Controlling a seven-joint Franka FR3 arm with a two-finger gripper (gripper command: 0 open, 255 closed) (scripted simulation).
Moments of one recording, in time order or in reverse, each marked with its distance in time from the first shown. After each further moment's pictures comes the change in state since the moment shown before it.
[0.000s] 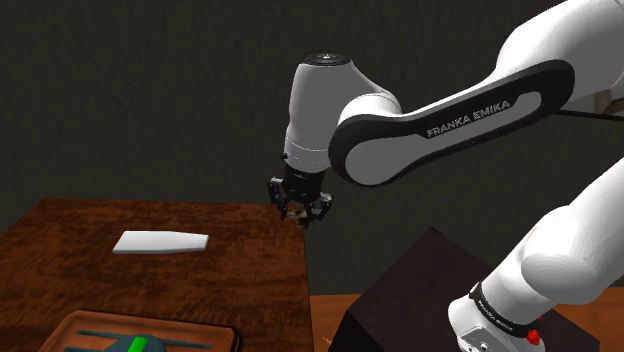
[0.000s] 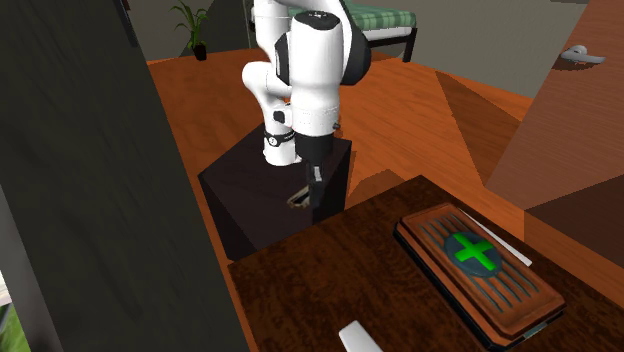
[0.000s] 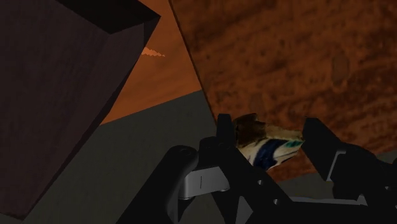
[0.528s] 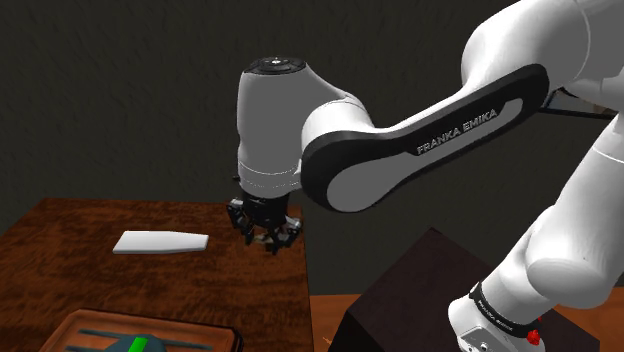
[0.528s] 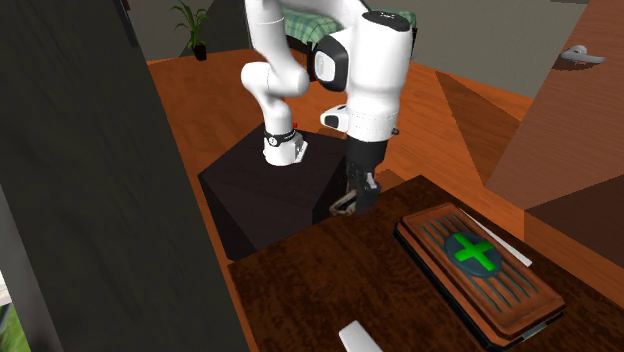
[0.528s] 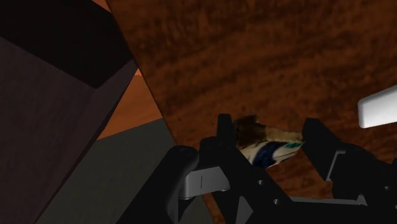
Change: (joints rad) arm 0.099 0.211 0.088 0.200 -0.181 -0.058 0.278
